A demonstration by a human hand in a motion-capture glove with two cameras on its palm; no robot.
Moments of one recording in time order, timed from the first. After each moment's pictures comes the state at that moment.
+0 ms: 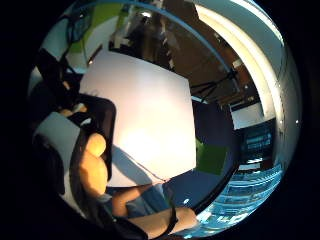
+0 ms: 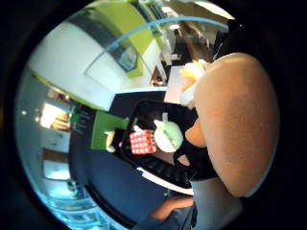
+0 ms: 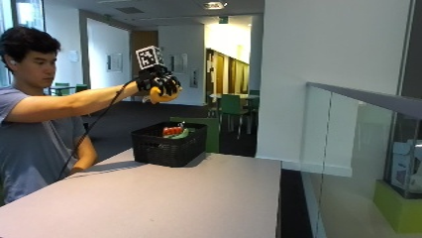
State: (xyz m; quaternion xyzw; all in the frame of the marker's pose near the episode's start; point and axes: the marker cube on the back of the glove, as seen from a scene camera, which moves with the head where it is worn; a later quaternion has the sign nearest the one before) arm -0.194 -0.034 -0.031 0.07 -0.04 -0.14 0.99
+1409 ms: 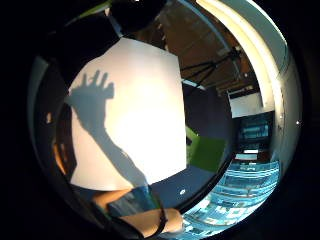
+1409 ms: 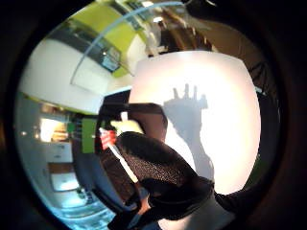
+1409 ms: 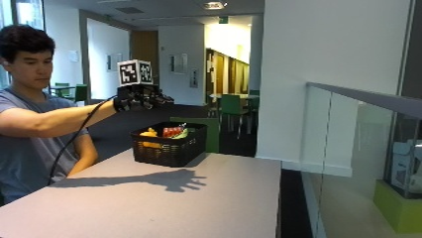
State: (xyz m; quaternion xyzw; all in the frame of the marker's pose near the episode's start) arm 0.012 -0.079 0.050 0.00 0.03 -0.01 1.00
